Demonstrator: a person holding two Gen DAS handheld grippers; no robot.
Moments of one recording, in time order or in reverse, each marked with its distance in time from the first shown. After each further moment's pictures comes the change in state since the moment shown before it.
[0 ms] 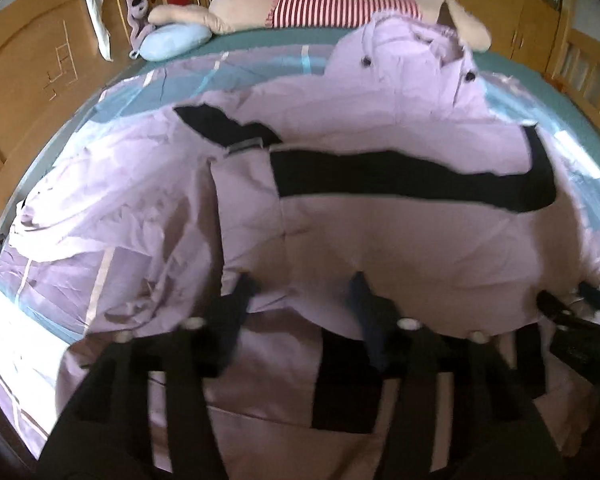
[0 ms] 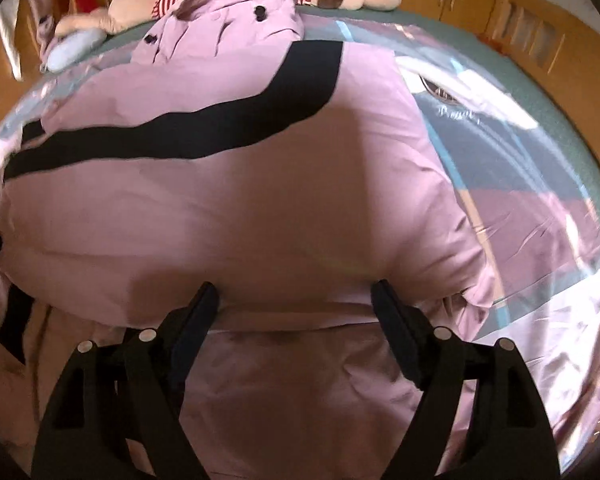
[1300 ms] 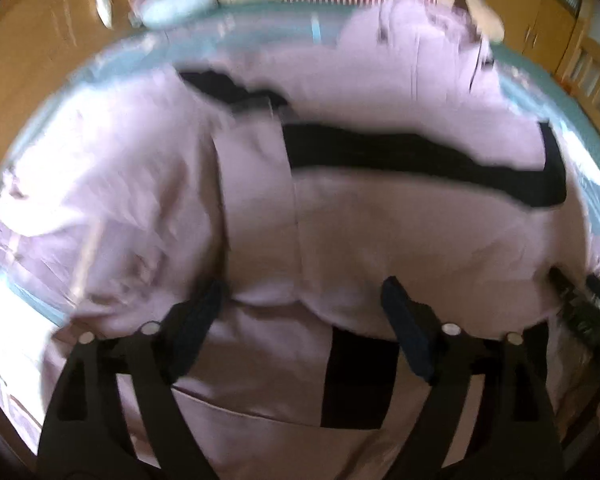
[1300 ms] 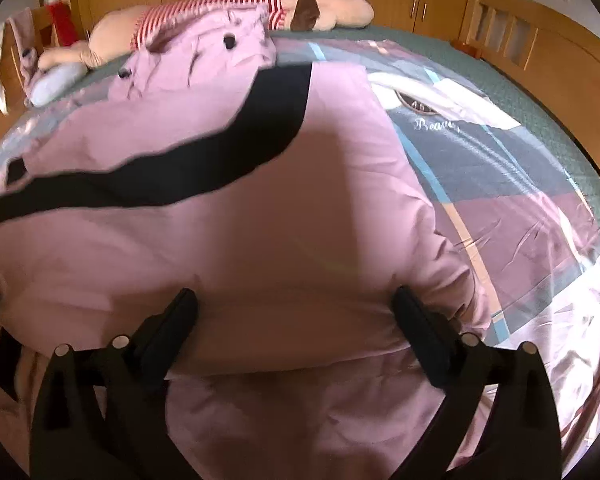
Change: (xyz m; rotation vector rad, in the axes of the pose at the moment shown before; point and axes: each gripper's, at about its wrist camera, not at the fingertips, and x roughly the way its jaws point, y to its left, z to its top) left arm 0.019 0.012 -0.002 -0.065 0.143 -0.078; right arm -0.006 -0.028 0.010 0.150 -0.186 0.040
